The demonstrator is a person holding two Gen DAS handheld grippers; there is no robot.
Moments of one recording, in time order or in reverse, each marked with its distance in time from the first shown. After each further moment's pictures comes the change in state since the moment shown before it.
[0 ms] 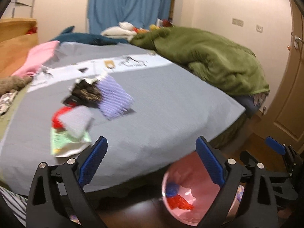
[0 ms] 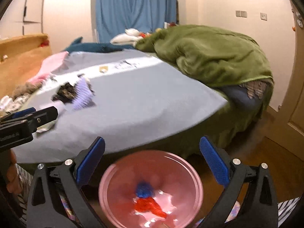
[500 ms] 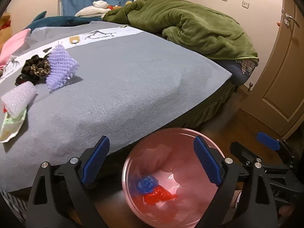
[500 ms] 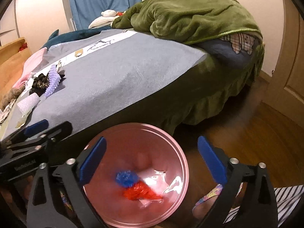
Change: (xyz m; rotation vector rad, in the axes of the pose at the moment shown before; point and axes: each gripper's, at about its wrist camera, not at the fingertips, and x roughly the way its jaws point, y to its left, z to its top) left arm 0.082 -0.073 -0.046 0.074 0.180 -0.145; right arm 0.044 -0.064 -0.043 0.140 0.192 -0.087
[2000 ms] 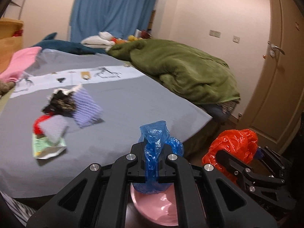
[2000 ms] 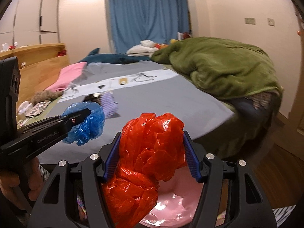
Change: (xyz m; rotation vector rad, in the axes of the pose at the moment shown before) left arm -0.118 0.019 0.017 -0.038 -0.248 -0.070; right arm -0.113 0.058 0.019 -0.152 -0.245 0.185
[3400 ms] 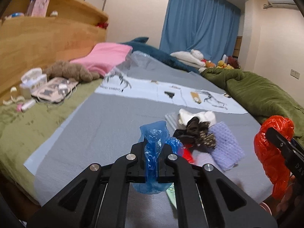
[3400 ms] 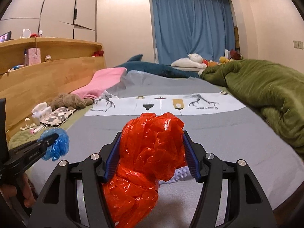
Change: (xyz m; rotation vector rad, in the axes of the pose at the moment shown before) left arm -0.038 0.254 0.036 -0.274 -0.166 0.555; right arm 0.166 0.191 0.091 -0.164 -0.111 0.281
